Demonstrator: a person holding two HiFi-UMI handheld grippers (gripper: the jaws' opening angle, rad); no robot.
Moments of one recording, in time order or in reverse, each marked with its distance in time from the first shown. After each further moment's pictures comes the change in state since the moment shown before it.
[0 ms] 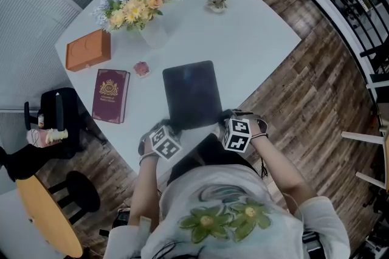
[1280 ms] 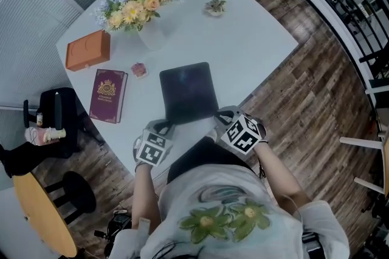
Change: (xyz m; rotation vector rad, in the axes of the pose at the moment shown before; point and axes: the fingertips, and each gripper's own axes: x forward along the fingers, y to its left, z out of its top) left arm -0.060 0.020 0.036 -0.269 -0.279 0.097; right arm -0.058 -0.039 0.025 0.308 -0.270 -0.119
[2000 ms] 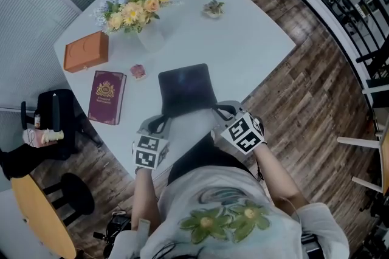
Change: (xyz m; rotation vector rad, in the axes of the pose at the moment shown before) left arm -0.030 0.020 0.039 -0.126 -0.218 0.095; right arm -0.025 -0.024 0.039 0.086 -0.137 -0.103
